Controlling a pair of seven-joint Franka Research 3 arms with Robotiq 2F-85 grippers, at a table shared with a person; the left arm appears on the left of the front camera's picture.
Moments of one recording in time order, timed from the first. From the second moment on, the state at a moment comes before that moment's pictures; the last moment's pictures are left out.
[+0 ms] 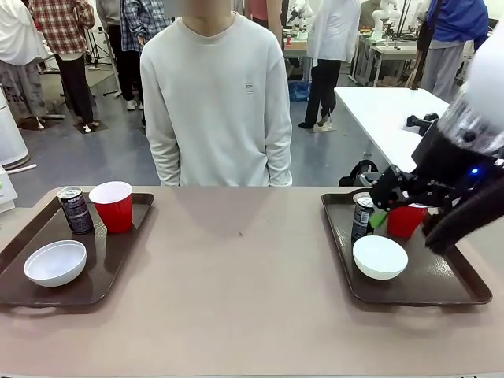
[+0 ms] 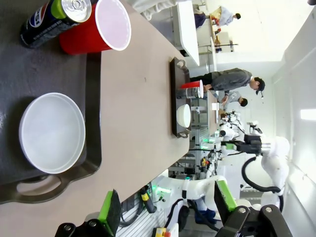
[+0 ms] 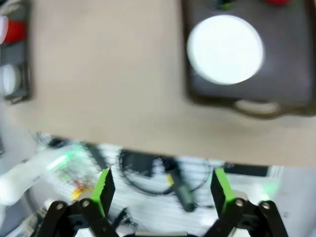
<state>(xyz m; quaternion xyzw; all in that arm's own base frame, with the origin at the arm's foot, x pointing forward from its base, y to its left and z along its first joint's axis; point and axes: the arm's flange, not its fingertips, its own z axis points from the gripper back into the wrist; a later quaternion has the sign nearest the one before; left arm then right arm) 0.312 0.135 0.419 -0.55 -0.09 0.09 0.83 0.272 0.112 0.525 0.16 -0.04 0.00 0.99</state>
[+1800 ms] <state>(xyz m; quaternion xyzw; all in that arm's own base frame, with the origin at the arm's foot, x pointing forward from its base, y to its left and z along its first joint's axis) 0.312 0.135 0.419 -0.55 -0.09 0.09 0.83 0.298 -0.042 0.477 0.48 0.01 -0.07 0.87</state>
